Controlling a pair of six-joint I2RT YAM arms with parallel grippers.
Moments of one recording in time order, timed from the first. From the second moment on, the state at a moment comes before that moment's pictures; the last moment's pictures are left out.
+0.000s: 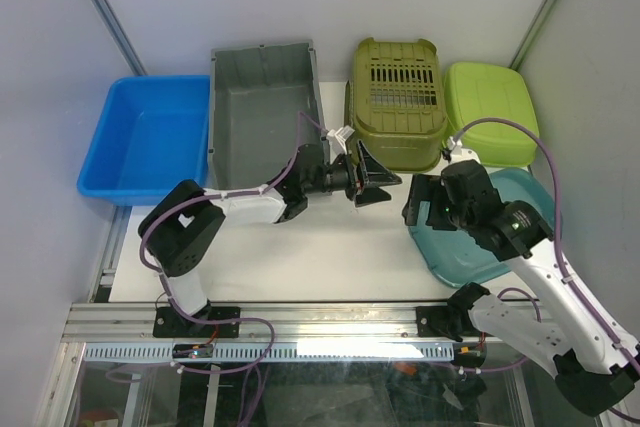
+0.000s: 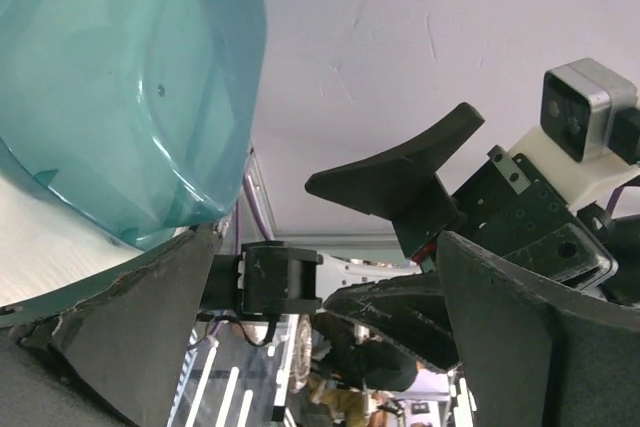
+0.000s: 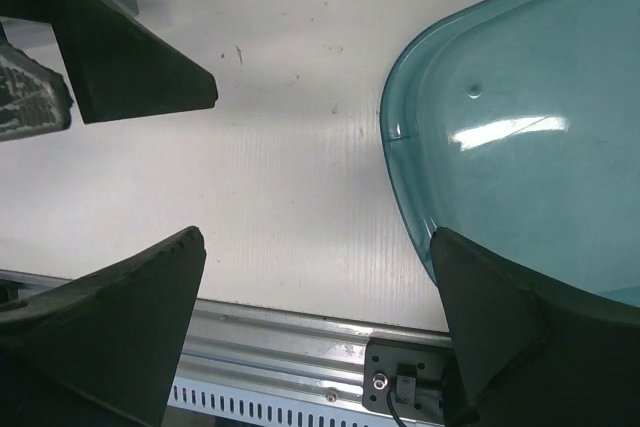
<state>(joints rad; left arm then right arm) -0.83 1.79 0.99 0.77 0.55 -1.41 0.59 0.82 1.02 -1.05 0.21 0.53</state>
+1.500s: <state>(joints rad) -0.55 1.30 1.14 -0.33 0.16 -0.74 0.46 1.34 0.78 -0.60 0.24 0.63</state>
